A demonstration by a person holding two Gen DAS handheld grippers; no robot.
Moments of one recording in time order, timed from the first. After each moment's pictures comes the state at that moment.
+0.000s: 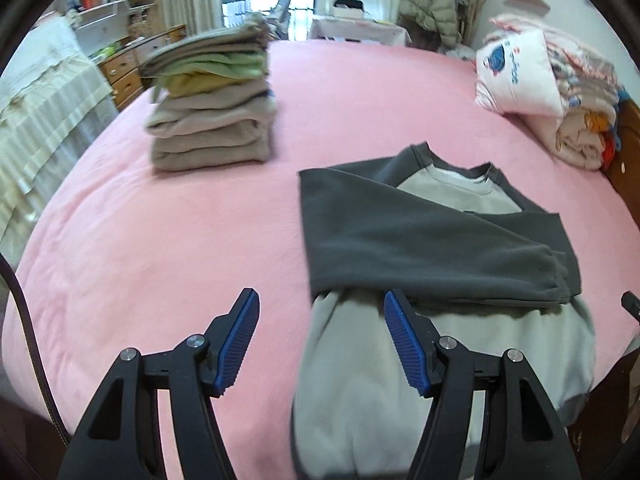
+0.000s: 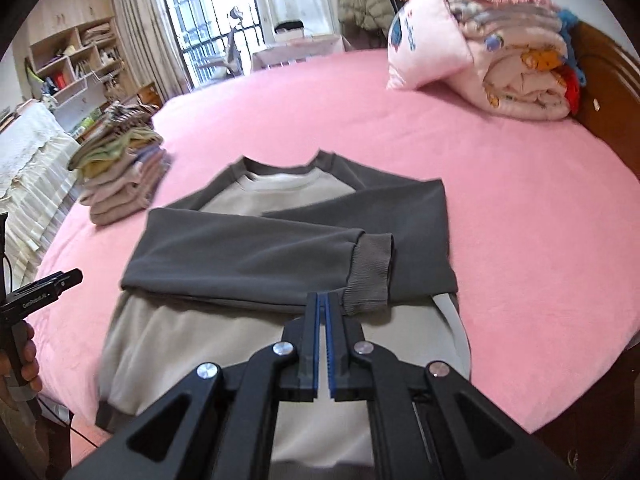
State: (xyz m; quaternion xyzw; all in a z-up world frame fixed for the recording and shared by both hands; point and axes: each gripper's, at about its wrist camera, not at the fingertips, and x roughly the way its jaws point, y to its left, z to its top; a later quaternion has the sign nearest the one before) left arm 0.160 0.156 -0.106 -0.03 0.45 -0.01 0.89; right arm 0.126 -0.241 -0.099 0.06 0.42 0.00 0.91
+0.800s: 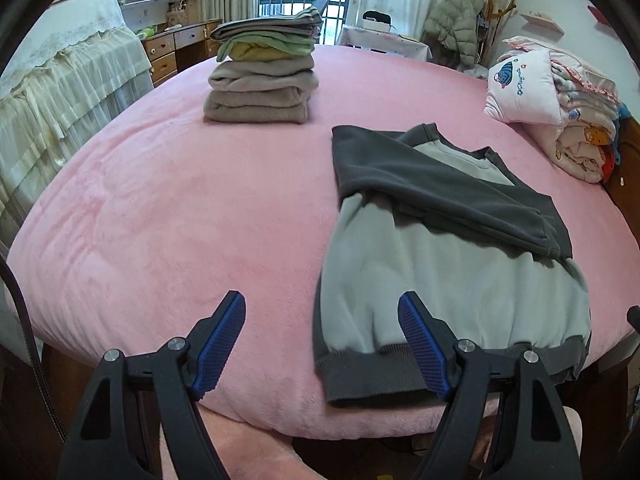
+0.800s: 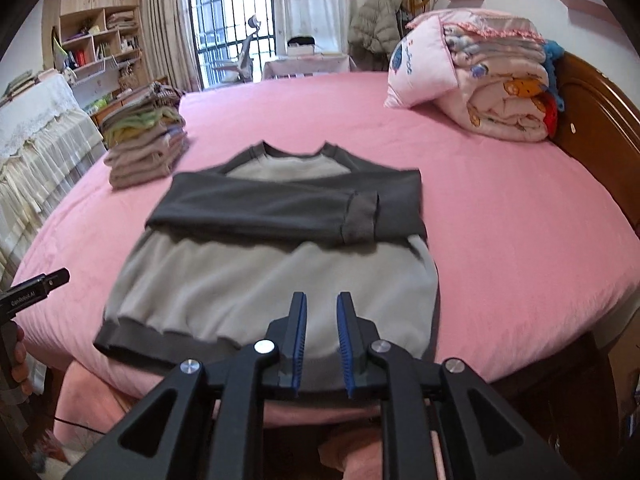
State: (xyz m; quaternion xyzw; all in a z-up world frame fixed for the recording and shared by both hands) left arm 0.024 0.175 -0.138 -0.06 0.43 0.02 0.90; right arm 0.007 -0.222 -0.111 0.01 0.40 -0.01 0.91
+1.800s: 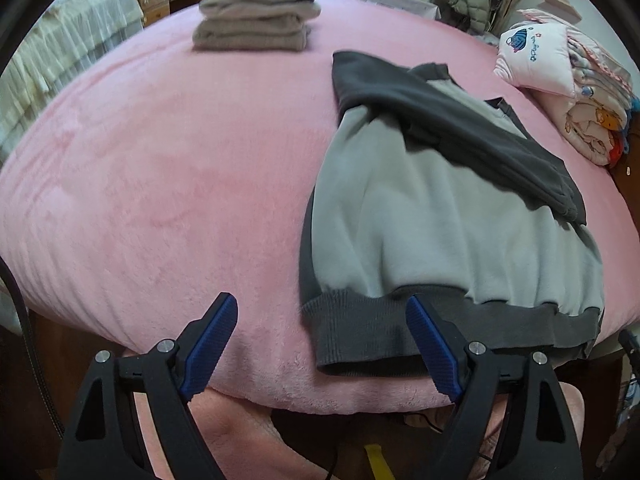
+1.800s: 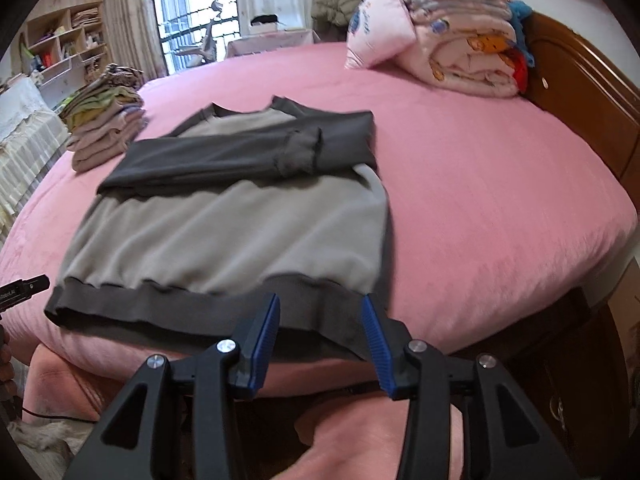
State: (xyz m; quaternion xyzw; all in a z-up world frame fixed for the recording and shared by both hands) left arm 0.027 0.171 -0.215 -0.10 0.52 0.01 0.85; right arm -0.020 -0.280 -0.179 0.05 0.44 -0.07 0.89
